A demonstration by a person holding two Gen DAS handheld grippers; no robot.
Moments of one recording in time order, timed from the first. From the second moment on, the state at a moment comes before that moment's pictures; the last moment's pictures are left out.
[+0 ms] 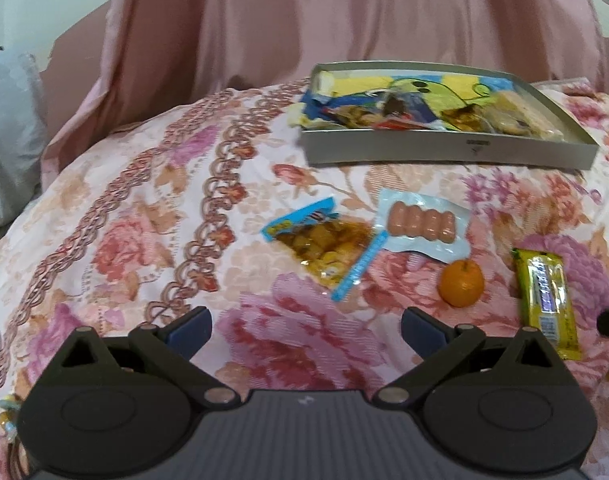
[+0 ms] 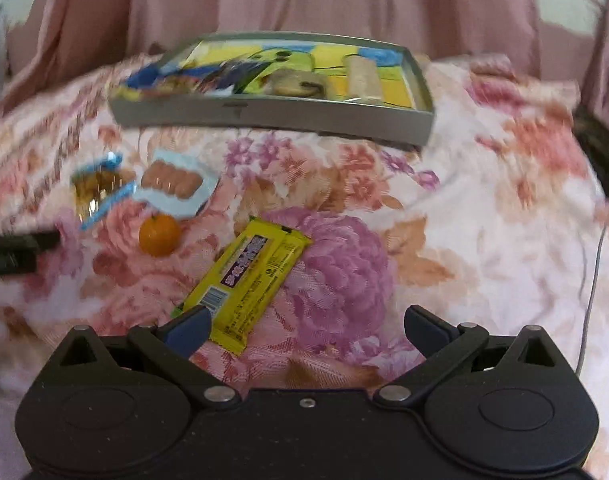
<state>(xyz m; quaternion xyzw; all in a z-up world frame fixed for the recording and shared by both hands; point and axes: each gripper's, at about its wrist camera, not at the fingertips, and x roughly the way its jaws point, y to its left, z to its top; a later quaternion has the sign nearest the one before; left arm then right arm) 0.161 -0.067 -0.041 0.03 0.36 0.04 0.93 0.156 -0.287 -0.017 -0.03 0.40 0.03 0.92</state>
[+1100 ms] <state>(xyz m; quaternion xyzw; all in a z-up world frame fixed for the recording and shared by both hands) 0.216 -0.121 -0.056 0.03 0.38 -0.11 0.92 0.182 -0.253 -0.058 -0.11 0.39 0.01 0.91</state>
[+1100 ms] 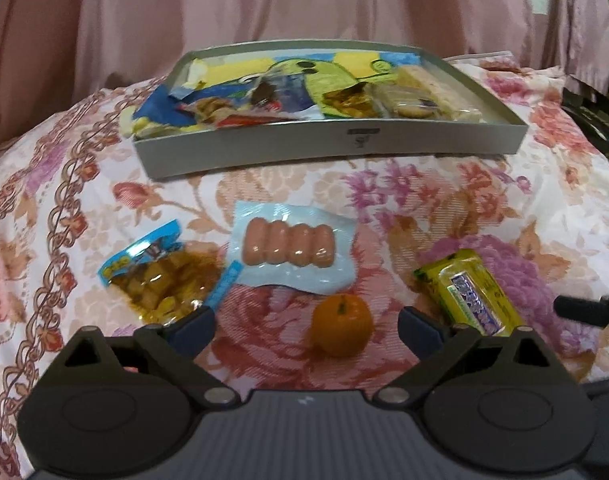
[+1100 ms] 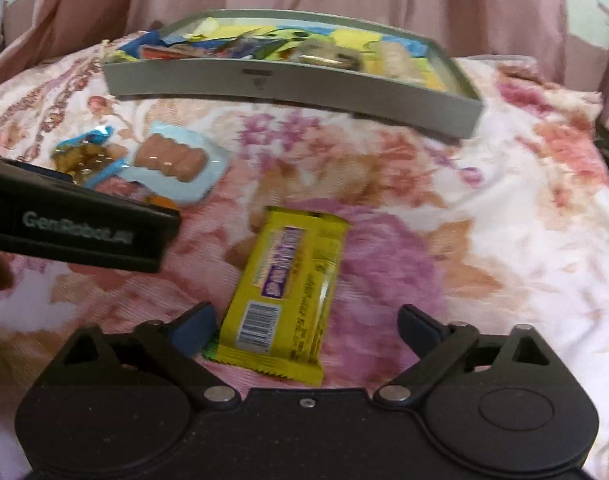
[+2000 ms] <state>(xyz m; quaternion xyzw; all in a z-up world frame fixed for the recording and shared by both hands) 0.213 -0.130 -0.065 0.03 0.40 -0.13 0.91 0.193 -0.266 -0.061 -0.04 0.41 0.06 0.91</state>
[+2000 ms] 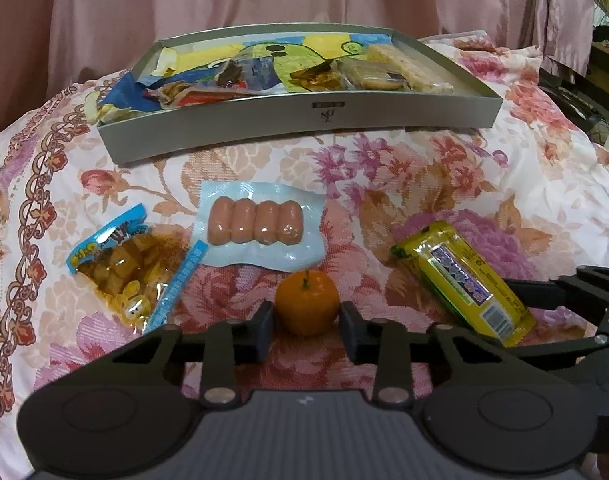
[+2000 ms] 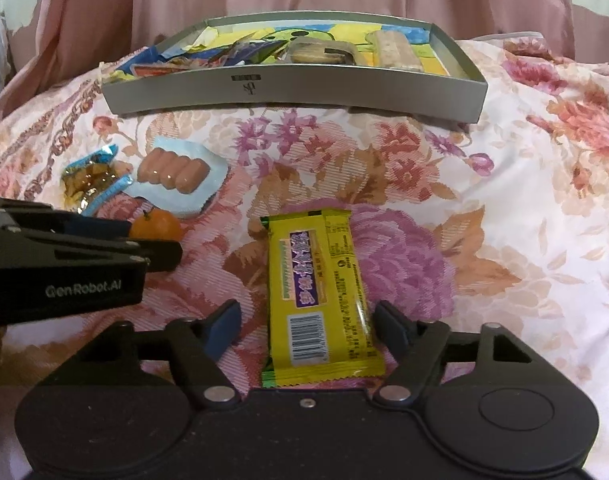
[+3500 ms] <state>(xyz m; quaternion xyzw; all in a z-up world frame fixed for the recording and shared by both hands) 0.203 -0.132 -0.027 0.02 0.39 -0.08 0.92 0.171 -0.236 -0.044 -0.22 0.28 0.07 0.93</state>
